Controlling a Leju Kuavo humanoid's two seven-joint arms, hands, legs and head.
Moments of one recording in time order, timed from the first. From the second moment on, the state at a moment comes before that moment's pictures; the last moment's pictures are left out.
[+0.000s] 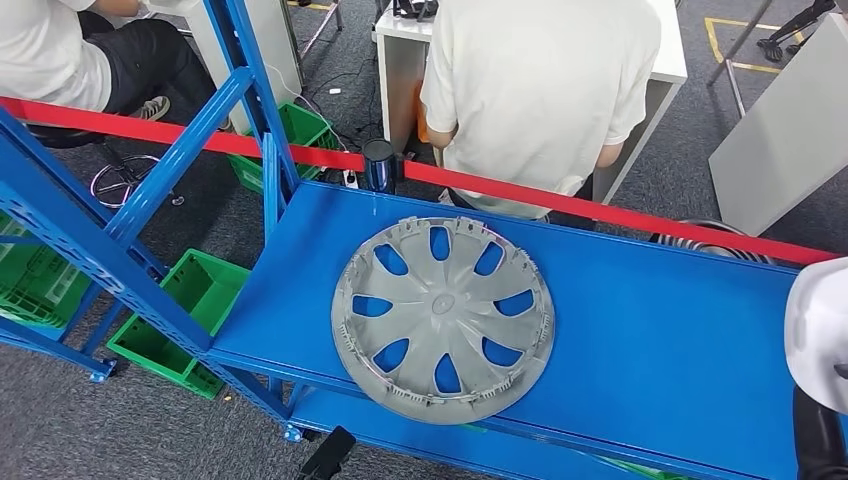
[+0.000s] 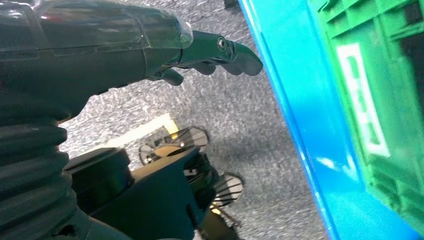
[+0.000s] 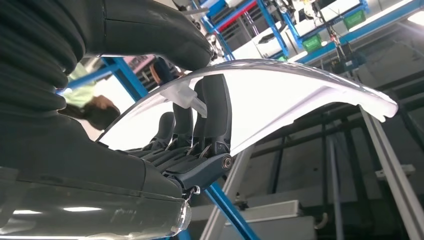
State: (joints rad) left arm -0.17 -0.01 -1.04 -0.22 0.78 0.17 -0.55; right arm 0.00 -0.58 0.41 -2.37 1.15 -0.66 0.41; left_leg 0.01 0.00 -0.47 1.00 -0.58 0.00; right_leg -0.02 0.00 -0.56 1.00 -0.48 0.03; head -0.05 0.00
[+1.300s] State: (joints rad) left arm -0.15 -0.04 -1.02 -0.22 0.78 0.19 -0.44; right arm -0.06 -0.54 0.33 -2.34 1.04 -0.59 0.32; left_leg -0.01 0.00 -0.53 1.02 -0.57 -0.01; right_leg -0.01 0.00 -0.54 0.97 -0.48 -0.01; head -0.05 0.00
